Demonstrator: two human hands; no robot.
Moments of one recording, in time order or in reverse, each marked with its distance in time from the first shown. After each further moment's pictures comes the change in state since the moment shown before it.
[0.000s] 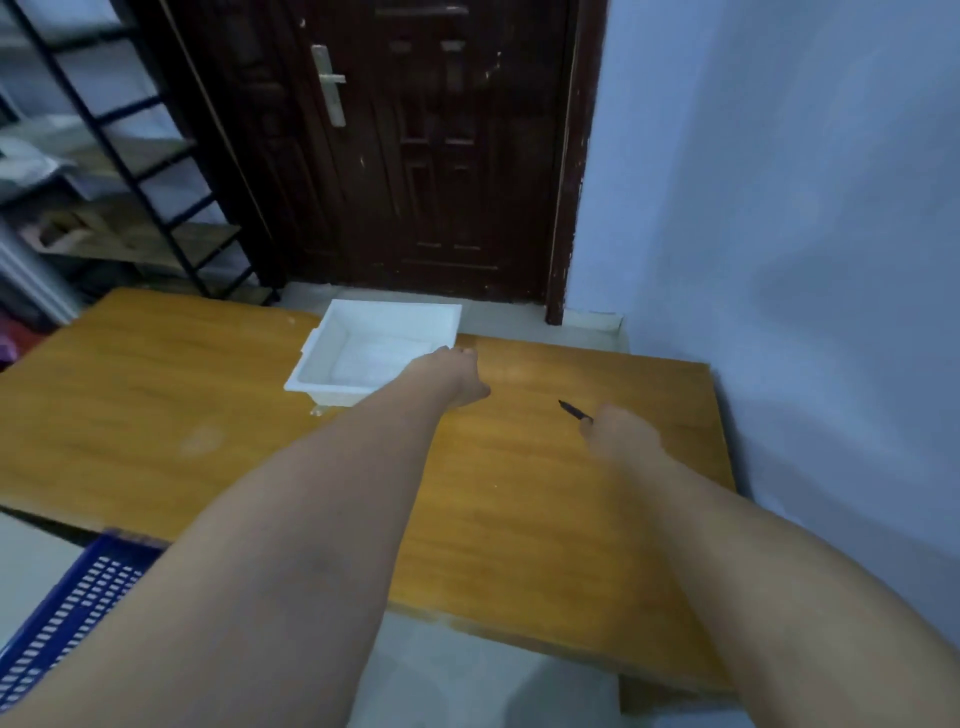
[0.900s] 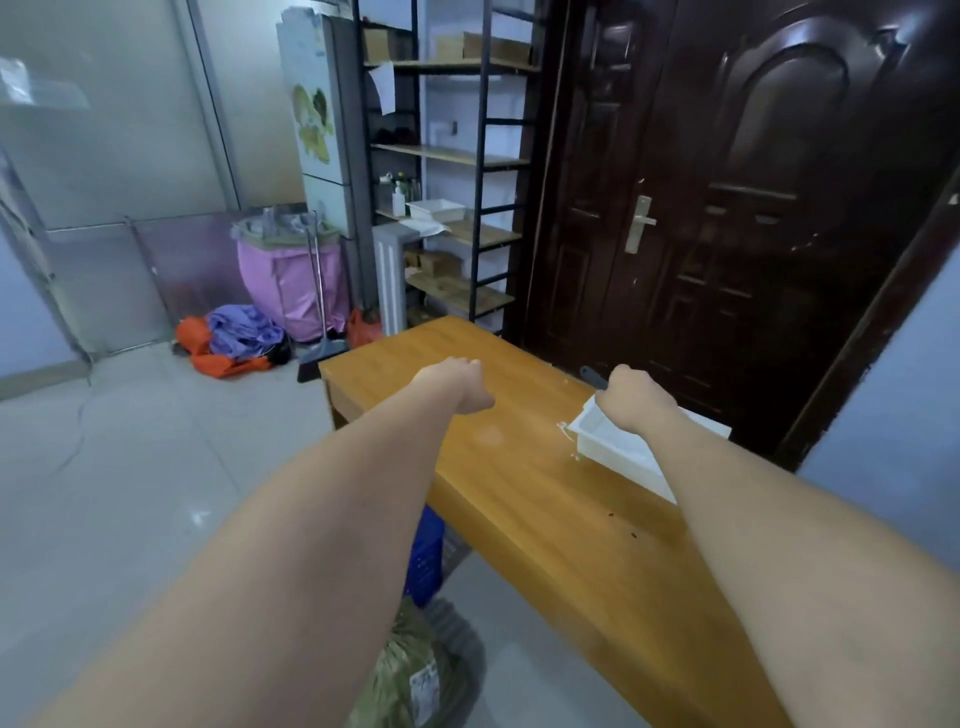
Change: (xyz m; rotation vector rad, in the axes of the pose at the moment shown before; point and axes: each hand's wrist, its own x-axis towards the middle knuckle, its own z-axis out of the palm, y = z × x) left_hand -0.277 -0.325 0.009 -0.201 0.229 -0.466; right_hand -0.191 -0.358 0.000 -0.095 0.201 -0.577
